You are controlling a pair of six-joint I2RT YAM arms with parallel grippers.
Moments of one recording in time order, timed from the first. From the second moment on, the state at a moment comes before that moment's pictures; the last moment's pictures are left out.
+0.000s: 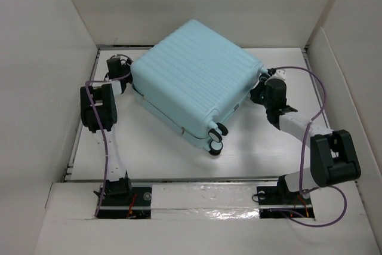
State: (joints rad) left arm 0.12 2.25 1.56 0.10 0.48 -0.90; right arm 0.21 1.39 0.71 0.30 0.09 0.46
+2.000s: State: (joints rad) left arm -0.46 1.02 0.22 0.20 0.08 -0.90; right arm 0.24 1.39 1.44 0.00 -0.44 0.23
